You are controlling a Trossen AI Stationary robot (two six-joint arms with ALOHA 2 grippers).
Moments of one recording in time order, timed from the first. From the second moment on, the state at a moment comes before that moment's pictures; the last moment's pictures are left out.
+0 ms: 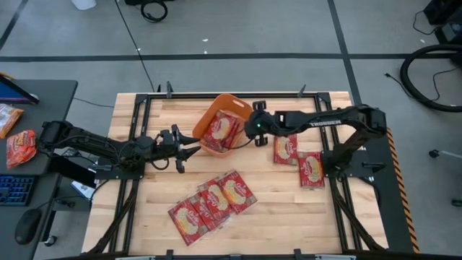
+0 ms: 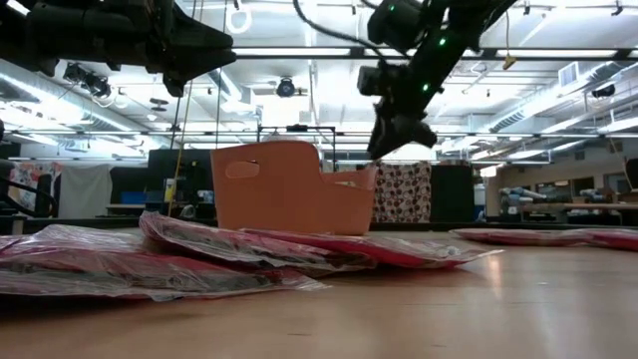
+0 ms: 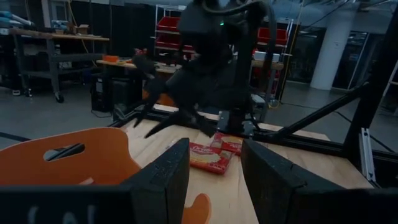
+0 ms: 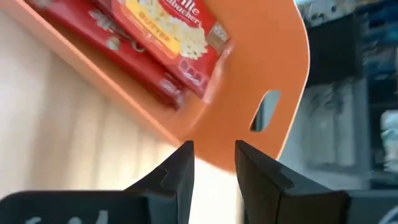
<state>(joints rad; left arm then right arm) -0.11 0.92 0.25 0.75 -0.36 -0.11 -0.20 1.57 1.07 -0.37 0.46 -0.57</state>
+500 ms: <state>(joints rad) -0.11 0.92 0.25 0.75 -0.36 -0.11 0.08 1.55 0.97 -0.68 0.46 0.01</state>
